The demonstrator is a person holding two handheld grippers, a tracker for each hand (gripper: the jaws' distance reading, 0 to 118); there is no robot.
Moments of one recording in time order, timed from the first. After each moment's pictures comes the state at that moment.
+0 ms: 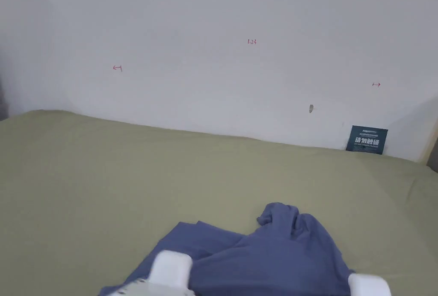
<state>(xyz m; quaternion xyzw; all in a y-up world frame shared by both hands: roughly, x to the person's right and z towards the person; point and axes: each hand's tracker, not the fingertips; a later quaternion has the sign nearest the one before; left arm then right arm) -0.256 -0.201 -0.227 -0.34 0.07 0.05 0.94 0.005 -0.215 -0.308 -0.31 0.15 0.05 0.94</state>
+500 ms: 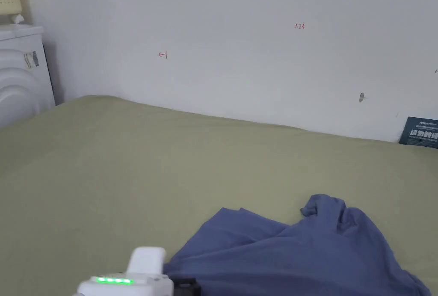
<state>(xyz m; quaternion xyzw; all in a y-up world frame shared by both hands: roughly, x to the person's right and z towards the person) -0.388 -0.249 -0.224 -0.40 0.16 0.17 0.89 0.002 -0.220 -0.292 -0.35 0.19 0.02 0.92</state>
